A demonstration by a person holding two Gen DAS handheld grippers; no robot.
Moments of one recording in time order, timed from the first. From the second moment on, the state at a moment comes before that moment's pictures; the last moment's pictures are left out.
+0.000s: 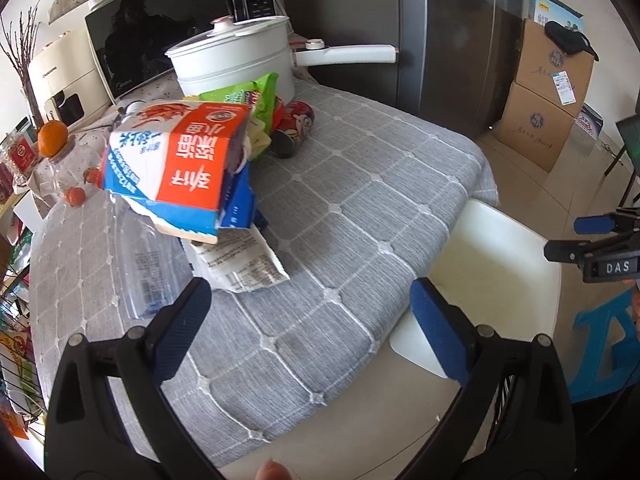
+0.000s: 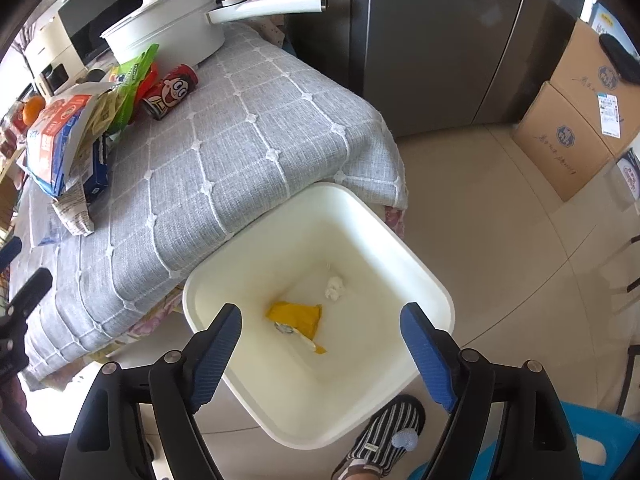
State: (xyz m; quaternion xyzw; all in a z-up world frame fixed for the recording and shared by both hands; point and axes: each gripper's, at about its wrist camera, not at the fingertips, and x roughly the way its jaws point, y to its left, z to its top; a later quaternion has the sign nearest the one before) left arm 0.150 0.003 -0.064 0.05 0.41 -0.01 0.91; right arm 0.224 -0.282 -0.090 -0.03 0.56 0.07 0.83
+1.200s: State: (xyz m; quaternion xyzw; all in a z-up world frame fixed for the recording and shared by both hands) left arm 0.236 0.055 -0.052 0.18 0.37 0.11 0.91; right arm 0.263 -0.219 -0.087 0.00 0.55 0.11 0.83
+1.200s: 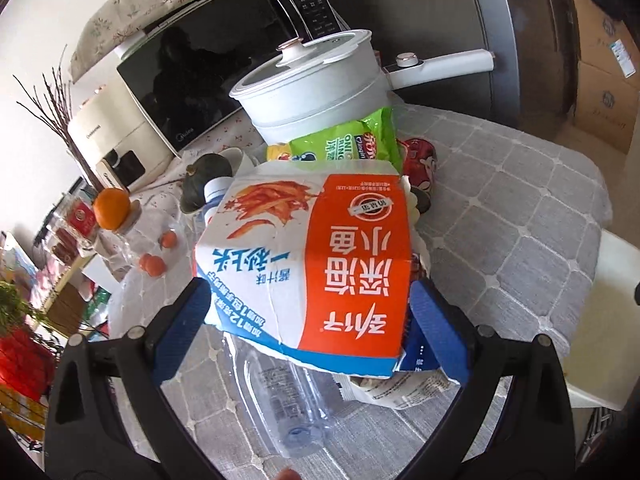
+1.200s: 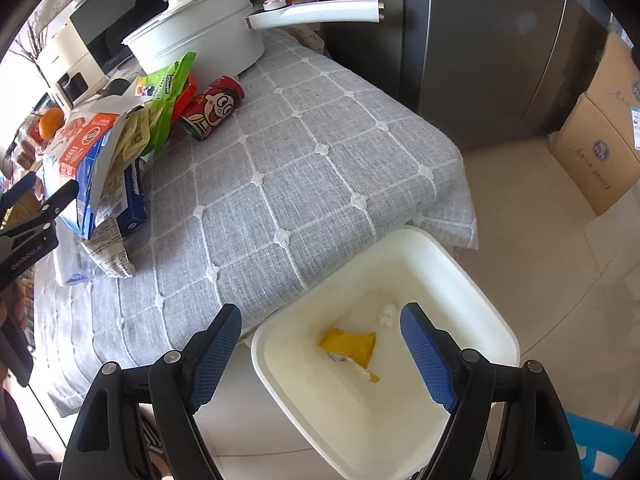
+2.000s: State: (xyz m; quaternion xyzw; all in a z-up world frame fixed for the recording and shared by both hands) left arm 0.229 0.088 -0.033 0.08 0.37 0.12 0.92; right arm 0.259 -0.238 -0.077 0.03 0.54 0.11 0.83
